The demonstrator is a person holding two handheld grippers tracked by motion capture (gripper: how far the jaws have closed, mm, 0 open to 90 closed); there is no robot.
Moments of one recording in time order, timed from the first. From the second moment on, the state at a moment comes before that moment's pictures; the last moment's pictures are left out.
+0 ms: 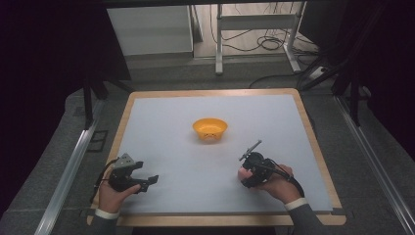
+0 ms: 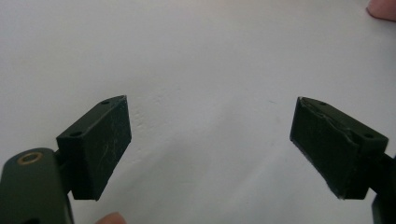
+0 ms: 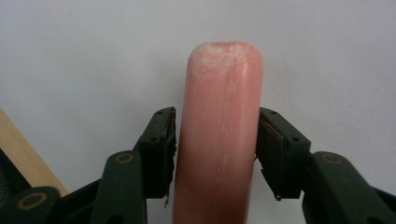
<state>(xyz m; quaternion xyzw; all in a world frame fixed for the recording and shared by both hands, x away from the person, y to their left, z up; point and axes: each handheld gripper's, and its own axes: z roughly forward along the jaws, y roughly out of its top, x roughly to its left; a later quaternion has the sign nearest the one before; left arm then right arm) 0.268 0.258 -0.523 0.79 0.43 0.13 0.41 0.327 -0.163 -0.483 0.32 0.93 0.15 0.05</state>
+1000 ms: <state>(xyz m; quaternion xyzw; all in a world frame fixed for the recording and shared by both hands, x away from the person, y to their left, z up) 0.268 0.258 -0.524 0.79 0.43 0.13 0.41 0.338 -0.171 -0.450 0.31 0.93 0.19 0.09</state>
